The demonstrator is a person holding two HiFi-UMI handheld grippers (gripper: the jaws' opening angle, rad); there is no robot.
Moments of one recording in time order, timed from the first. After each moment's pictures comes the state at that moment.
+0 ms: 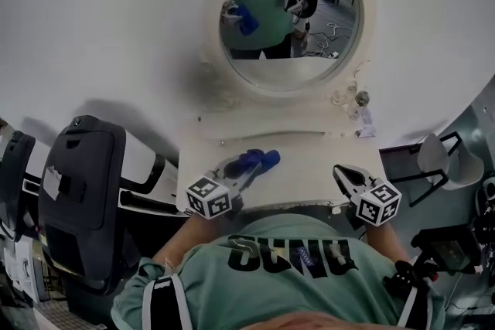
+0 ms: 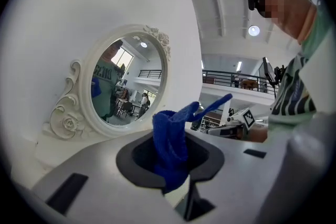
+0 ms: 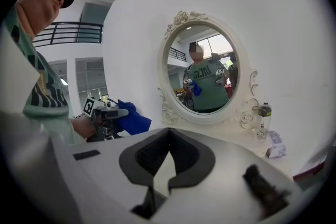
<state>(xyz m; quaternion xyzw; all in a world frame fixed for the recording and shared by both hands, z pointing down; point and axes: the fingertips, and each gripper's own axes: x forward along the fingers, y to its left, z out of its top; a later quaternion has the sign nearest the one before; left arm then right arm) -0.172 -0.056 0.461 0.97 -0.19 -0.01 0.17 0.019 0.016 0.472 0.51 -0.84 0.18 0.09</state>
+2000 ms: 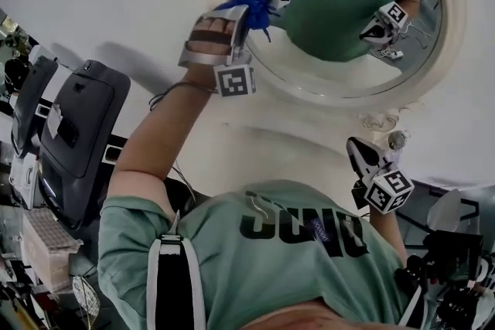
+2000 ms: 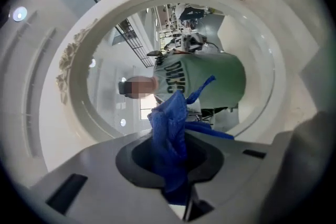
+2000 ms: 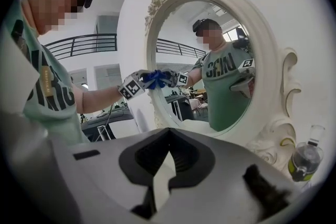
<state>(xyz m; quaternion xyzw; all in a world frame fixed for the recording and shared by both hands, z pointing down) -0.154 -0.416 0.329 0.47 -0.48 0.46 -0.58 0.103 -0.208 0.491 0.38 -0.91 0.17 0.07</state>
